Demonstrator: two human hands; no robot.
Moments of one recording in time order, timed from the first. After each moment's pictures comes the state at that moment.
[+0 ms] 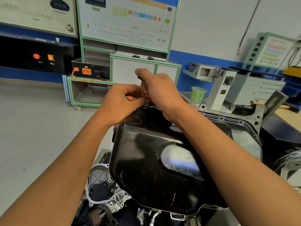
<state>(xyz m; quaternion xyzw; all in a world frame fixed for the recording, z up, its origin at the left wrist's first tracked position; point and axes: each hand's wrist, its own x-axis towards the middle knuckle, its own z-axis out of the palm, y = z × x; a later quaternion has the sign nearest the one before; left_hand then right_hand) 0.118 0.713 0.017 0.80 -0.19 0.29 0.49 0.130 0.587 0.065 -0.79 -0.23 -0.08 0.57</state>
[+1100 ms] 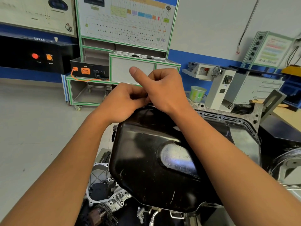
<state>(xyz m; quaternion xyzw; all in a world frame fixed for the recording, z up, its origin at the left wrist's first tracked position) 0.112 0.710 0.025 0.82 -0.19 0.18 0.51 0.132 0.576 0.060 -0.76 -0.27 -0.25 0.53</state>
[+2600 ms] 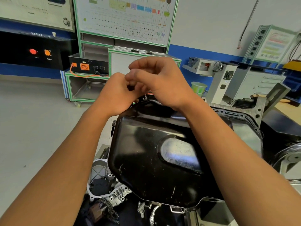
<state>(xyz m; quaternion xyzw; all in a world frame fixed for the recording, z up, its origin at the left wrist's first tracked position) 0.122 0.716 0.022 0.83 -0.17 0.28 0.46 0.126 0.567 0.069 -0.74 -0.38 -0.08 0.55</state>
